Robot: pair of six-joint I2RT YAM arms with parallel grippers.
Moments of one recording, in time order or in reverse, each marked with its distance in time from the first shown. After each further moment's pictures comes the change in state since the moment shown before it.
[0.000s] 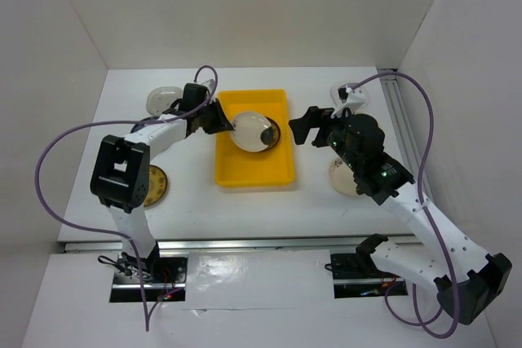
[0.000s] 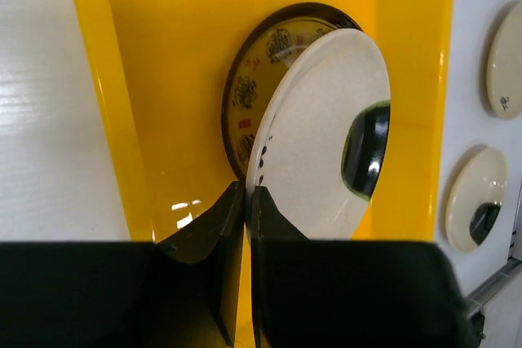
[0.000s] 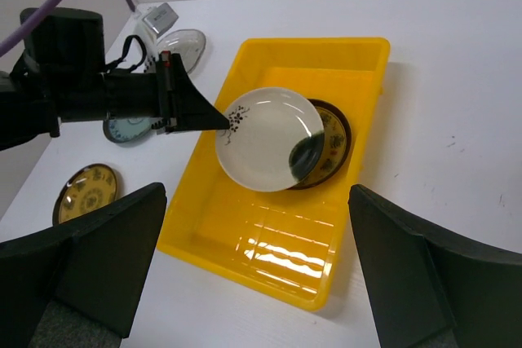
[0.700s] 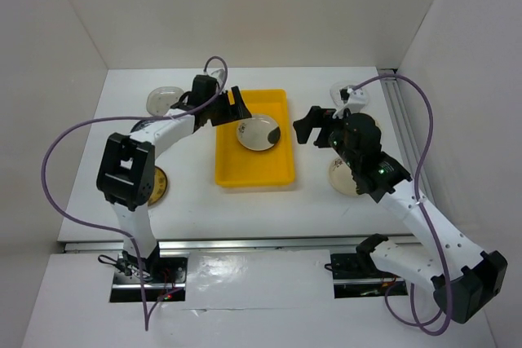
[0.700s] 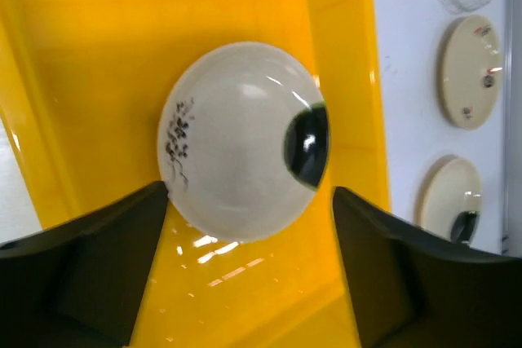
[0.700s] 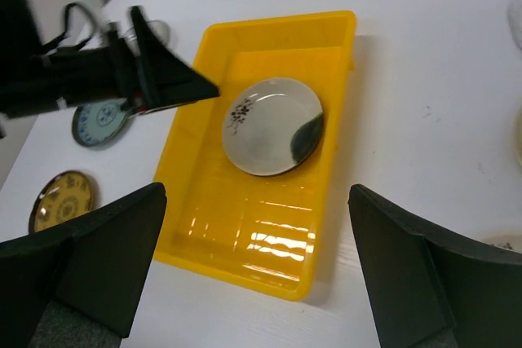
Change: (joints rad) left arm -0.051 0.084 0.147 0.021 -0.027 0.002; right arm -0.036 0.018 -0.023 -0.026 -0.003 0.026
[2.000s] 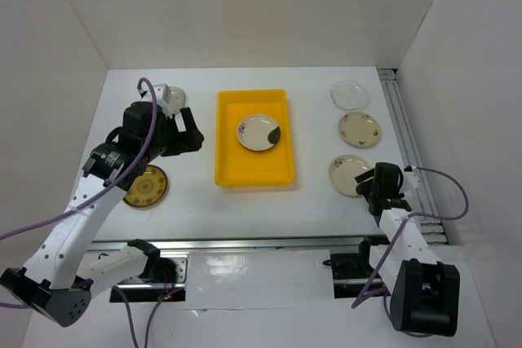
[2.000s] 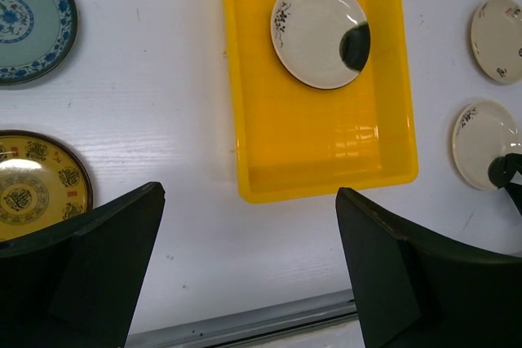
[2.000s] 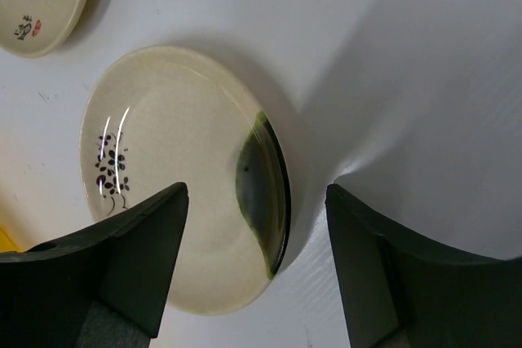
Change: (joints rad) left arm -0.082 -0.899 -0.197 -0.636 -0.388 0.090; right arm -0.663 -0.082 -0.662 0.023 0.112 0.510
